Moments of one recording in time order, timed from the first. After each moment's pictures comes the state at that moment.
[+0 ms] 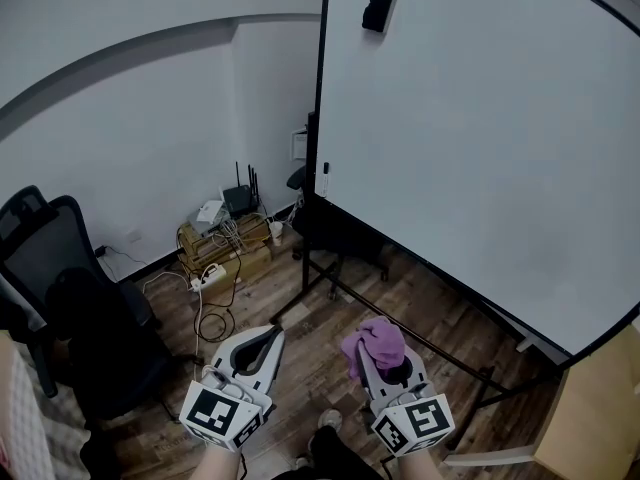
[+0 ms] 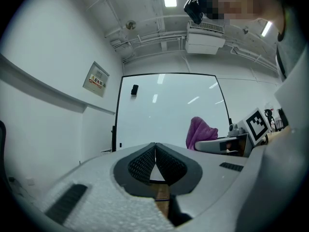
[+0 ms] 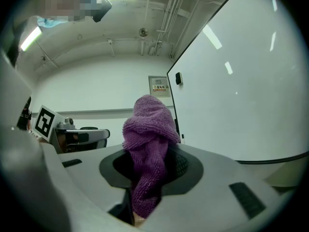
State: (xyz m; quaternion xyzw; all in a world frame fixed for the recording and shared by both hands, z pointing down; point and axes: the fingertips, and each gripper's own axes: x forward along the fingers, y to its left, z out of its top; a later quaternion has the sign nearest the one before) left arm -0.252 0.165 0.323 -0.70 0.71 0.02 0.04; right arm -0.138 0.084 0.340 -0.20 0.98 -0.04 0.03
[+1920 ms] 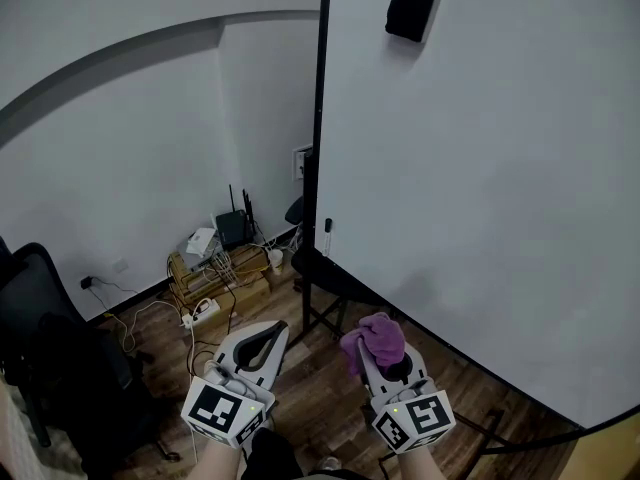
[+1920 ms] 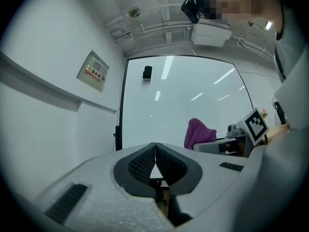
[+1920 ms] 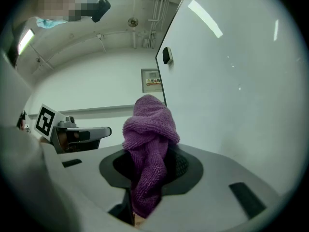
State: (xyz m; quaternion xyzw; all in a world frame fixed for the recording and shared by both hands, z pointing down) left arm -0.405 -0.076 0.311 -0.70 0.71 0.01 0.05; right arm -0.300 -0.156 0.337 -0.18 0.98 -0.05 0.03
